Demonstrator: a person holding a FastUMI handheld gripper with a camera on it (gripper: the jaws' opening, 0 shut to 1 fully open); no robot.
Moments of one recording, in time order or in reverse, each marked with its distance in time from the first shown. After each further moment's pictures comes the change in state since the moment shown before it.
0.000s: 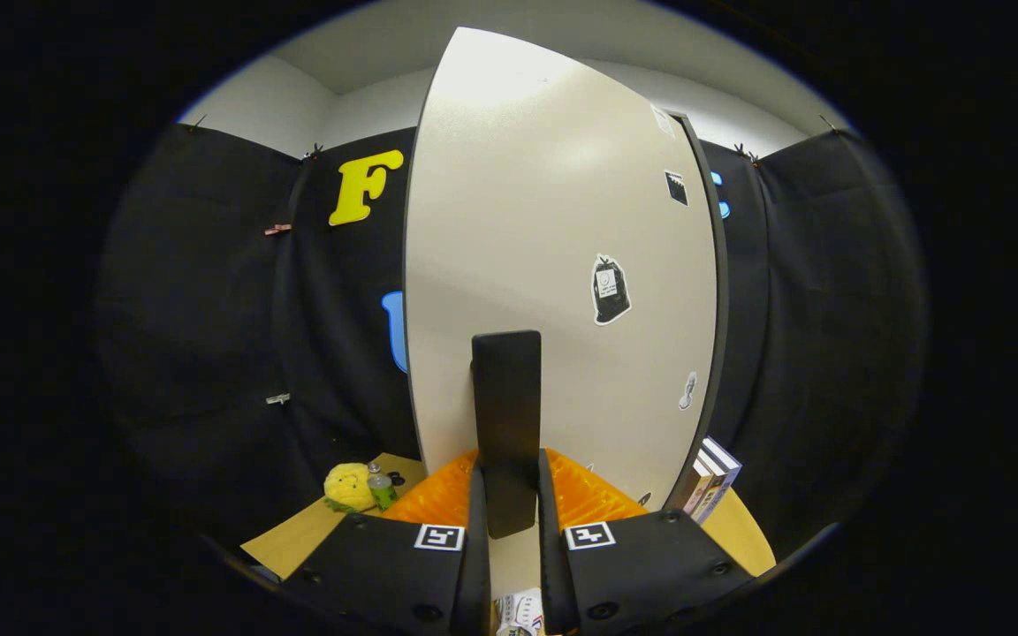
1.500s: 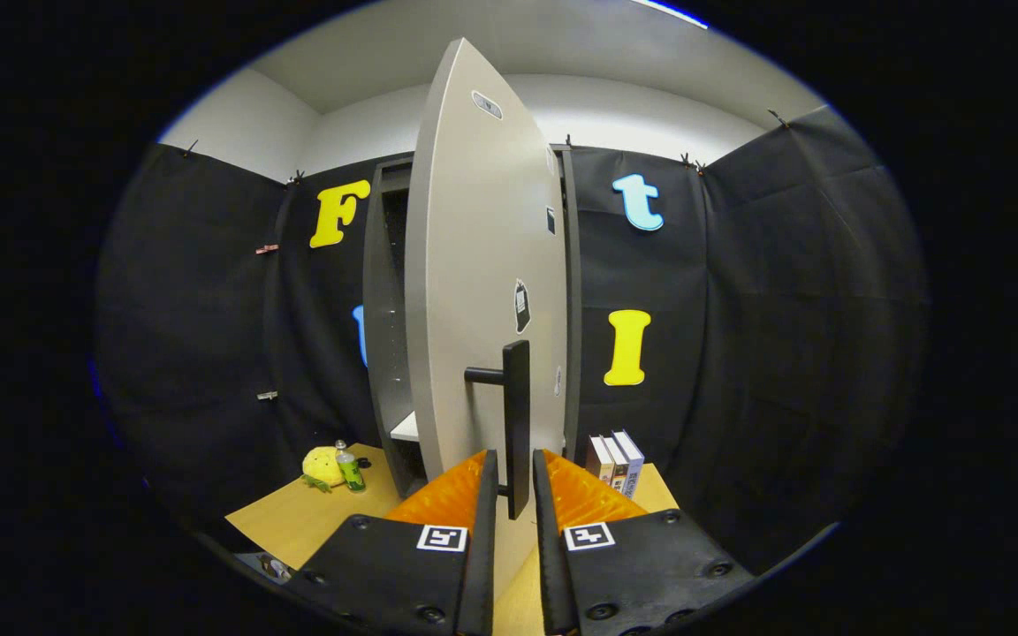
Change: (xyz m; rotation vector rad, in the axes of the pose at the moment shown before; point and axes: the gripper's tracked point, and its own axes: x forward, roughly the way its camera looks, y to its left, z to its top) arm -0.139 -0.150 0.011 0.014 -0.051 -0.074
